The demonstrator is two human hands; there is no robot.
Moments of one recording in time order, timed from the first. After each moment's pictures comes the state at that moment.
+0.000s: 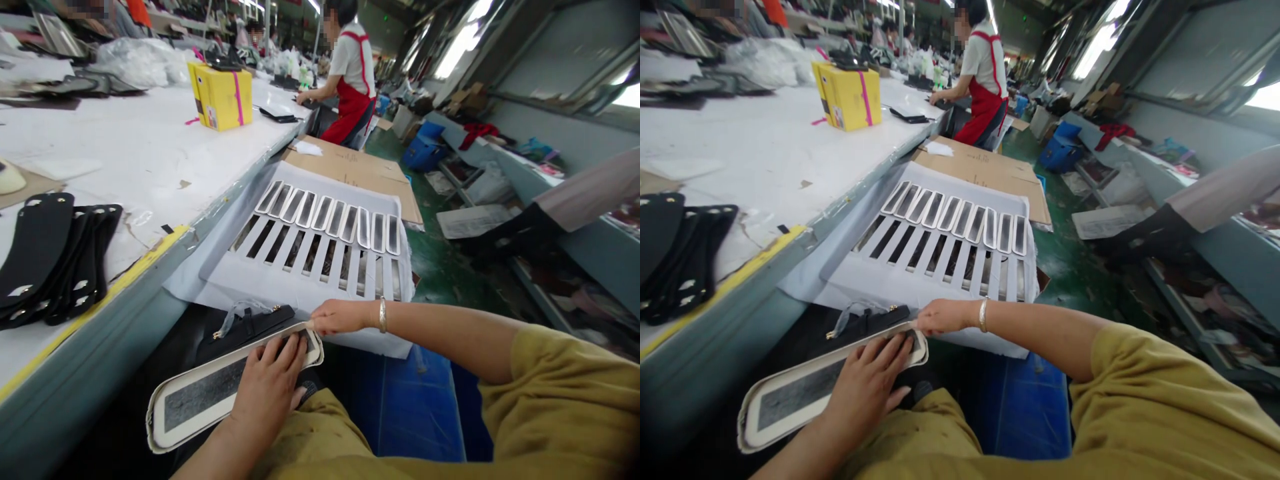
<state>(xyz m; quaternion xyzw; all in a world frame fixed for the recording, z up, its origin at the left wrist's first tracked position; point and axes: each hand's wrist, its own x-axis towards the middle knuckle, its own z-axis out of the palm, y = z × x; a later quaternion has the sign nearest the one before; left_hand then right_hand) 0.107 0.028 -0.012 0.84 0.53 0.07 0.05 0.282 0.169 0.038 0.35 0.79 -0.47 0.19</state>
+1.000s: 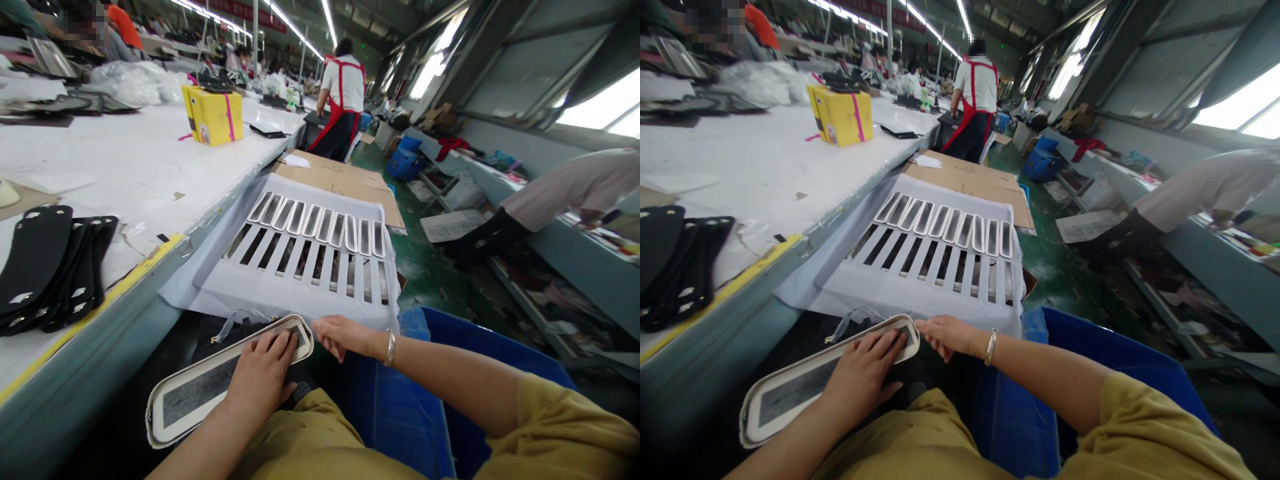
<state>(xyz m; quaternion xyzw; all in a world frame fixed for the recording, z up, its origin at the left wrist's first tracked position) 0.103 0.028 0.007 0.85 0.51 0.03 0.10 0.304 0.099 0.024 0.54 0.57 -0.62 0.00</state>
